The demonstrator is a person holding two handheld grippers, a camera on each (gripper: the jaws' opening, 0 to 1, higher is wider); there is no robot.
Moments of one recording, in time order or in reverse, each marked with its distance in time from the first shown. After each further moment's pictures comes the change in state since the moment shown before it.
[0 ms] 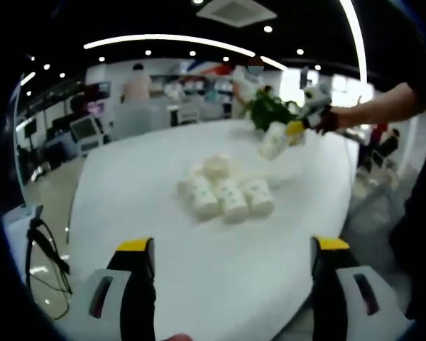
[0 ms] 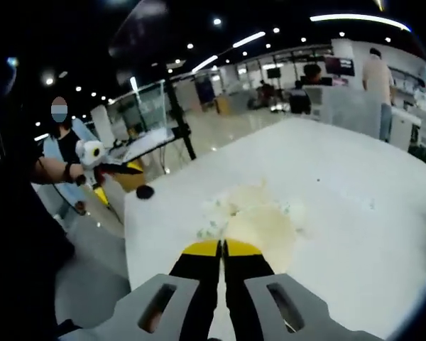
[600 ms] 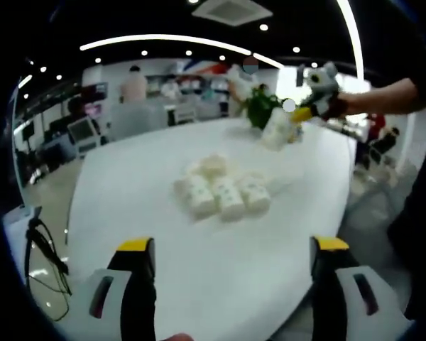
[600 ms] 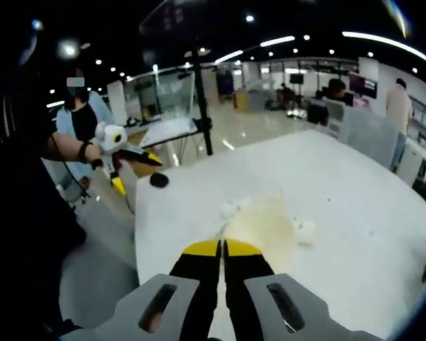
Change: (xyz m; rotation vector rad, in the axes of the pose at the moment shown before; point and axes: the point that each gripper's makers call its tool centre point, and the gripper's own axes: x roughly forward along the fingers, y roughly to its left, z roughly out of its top) left arm 0.000 -0.007 -0.002 -0.002 -0.007 -0.012; right arm -0.007 0.049 0.015 -0.178 0.067 0.044
